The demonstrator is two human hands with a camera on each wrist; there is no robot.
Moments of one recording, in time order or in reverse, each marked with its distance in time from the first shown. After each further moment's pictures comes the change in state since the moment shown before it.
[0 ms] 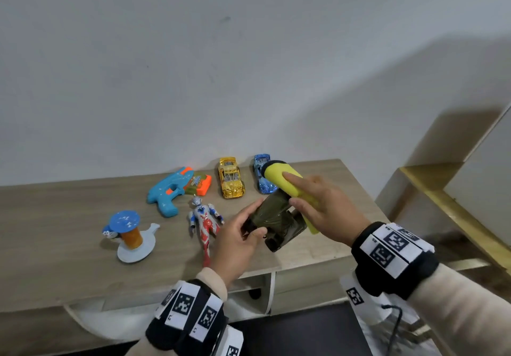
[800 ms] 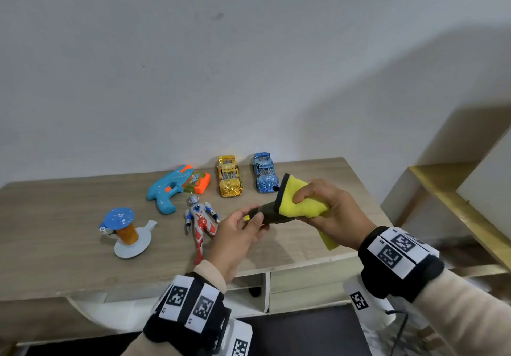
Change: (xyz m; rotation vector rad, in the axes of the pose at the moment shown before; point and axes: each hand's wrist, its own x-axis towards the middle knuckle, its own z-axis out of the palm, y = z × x) left_hand 0.013 0.014 0.034 -0.400 0.098 -0.282; right_hand -0.011 0.042 -0.013 0.344 0.051 -0.179
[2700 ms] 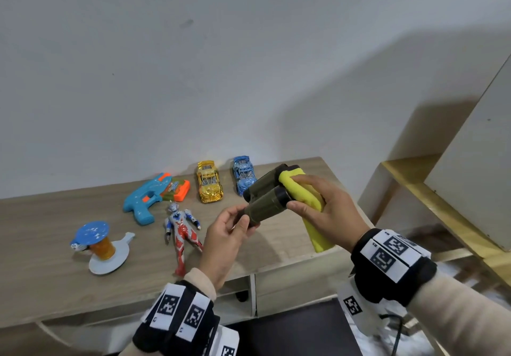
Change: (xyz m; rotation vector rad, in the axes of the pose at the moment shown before) left_hand -0.004 -0.005 0.015 0.042 -0.065 0.137; right_hand -0.018 -0.005 -0.016 -0.122 0.184 0.232
